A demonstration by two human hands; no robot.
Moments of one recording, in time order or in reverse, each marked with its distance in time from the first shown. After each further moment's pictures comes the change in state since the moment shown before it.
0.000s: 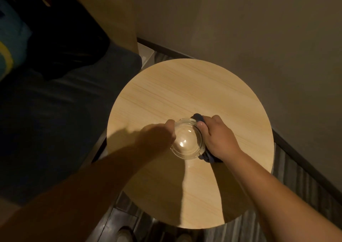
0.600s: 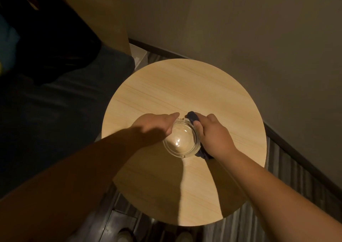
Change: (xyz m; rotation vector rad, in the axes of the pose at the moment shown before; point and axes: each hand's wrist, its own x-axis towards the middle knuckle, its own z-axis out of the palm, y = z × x) left_hand 0.044 -0.017 -0.007 -0.158 -0.354 -0.008; right_hand -0.003 0.006 0.002 -0.042 0.025 -0.021
